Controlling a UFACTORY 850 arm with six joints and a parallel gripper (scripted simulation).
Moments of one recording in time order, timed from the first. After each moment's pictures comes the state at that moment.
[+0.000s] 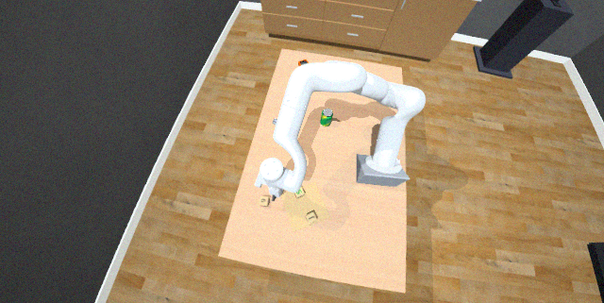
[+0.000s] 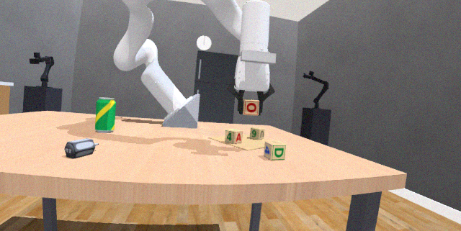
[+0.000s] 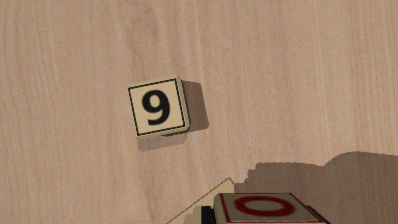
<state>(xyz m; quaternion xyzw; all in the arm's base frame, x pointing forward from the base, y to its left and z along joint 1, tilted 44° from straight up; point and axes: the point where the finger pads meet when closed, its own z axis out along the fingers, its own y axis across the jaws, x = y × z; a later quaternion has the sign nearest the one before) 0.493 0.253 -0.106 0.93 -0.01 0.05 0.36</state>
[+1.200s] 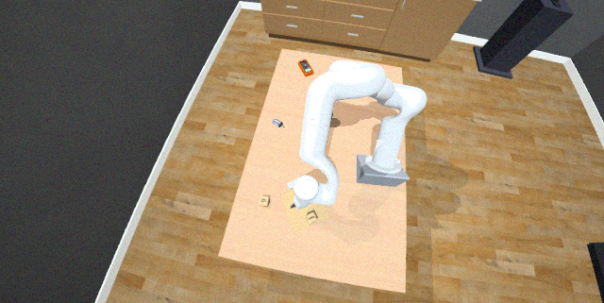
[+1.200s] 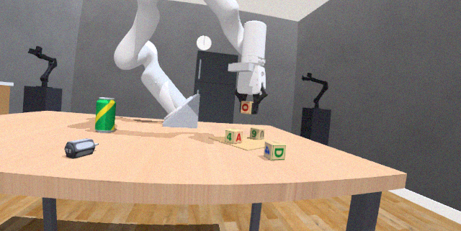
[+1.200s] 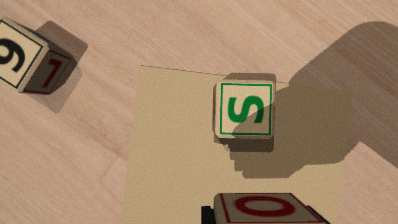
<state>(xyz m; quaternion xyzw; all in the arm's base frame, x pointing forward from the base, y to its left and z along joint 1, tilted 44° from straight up) 0.362 0.263 -0.140 0.85 -0.37 0.20 0.32</state>
